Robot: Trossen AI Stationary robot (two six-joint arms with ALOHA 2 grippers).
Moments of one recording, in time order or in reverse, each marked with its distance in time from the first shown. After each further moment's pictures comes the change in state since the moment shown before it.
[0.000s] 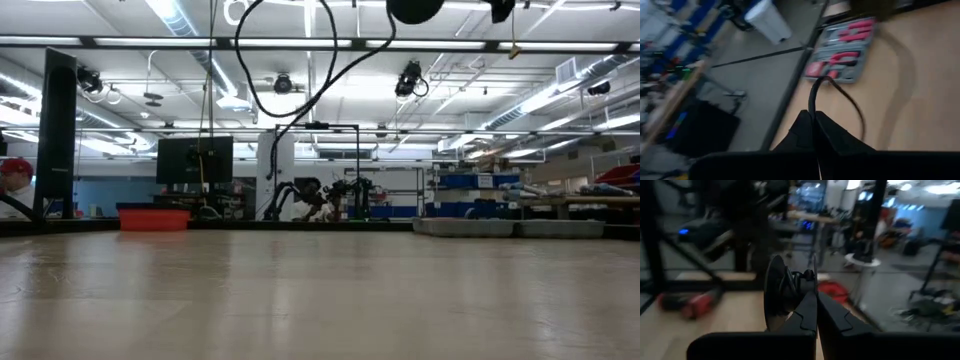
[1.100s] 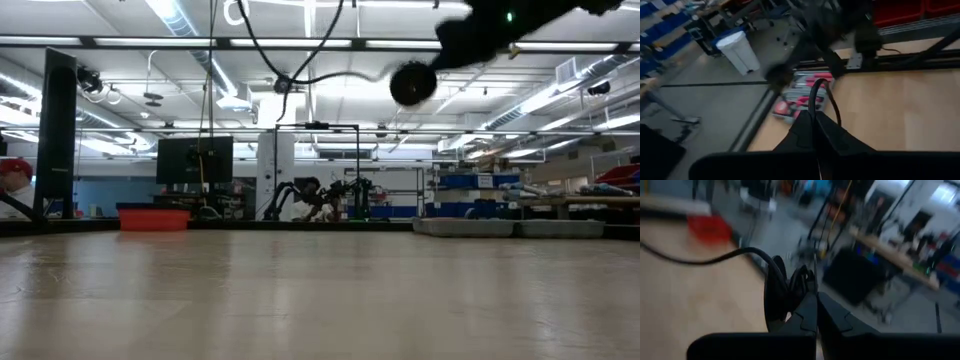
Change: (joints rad) left arm -0.058 -0.122 -0.041 0.254 0.155 0.041; right arm -0.281 0.136 0.032 -0.052 0.331 -0.163
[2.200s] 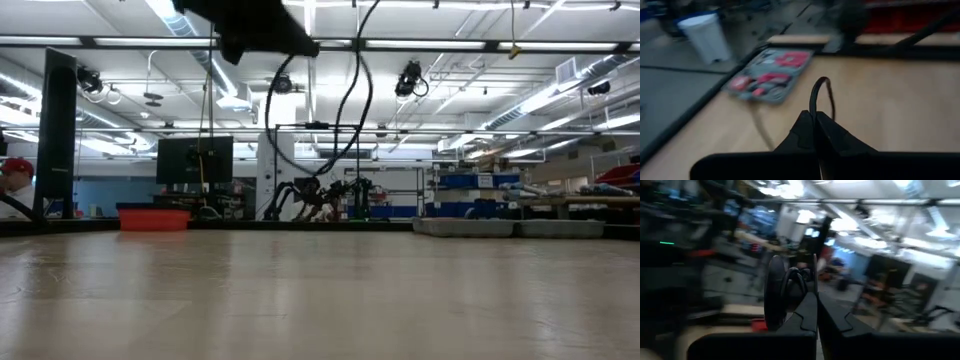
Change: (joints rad) left arm 0.117 -0.005 -0.576 0.667 0.195 -0.062; right arm 0.295 0.006 0.135 0.336 -0.111 -0.301
